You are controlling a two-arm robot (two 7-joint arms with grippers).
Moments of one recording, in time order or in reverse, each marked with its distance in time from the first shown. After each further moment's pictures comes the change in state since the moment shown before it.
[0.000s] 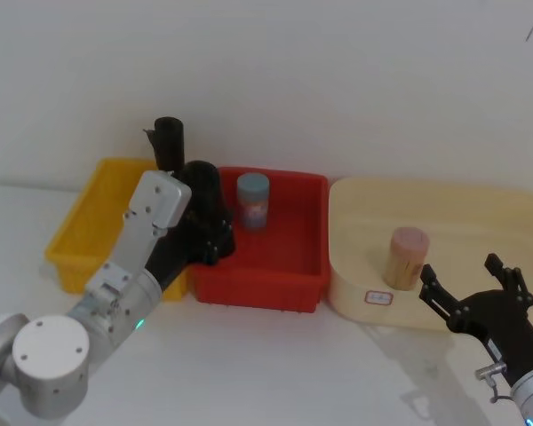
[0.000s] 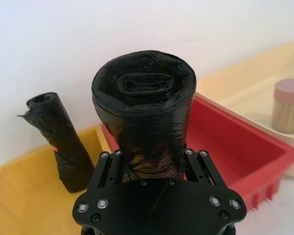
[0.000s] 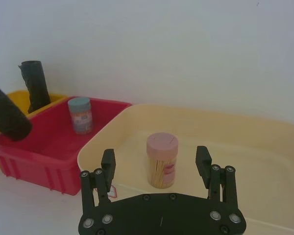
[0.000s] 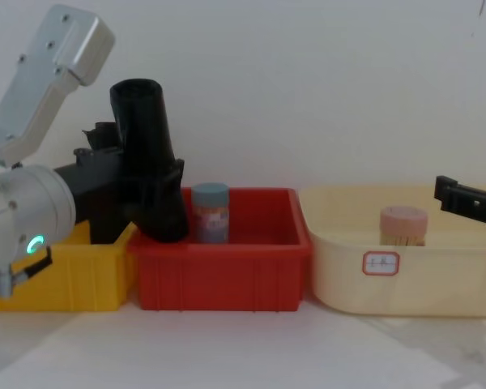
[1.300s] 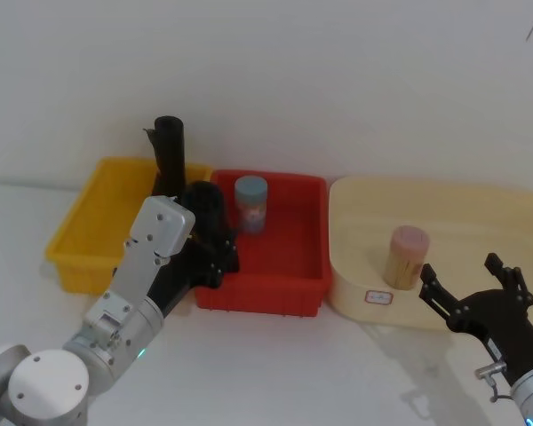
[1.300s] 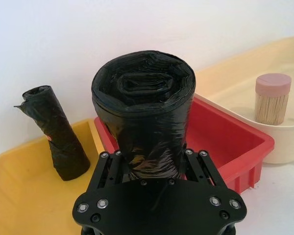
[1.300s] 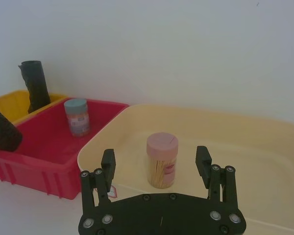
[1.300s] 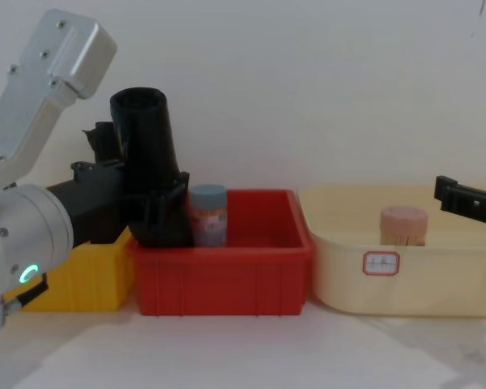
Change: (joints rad) left arm 0.103 0.023 0.008 -0.115 0.021 0.006 0.058; right arm 0.000 0.000 0.000 0.000 0.000 0.000 0.000
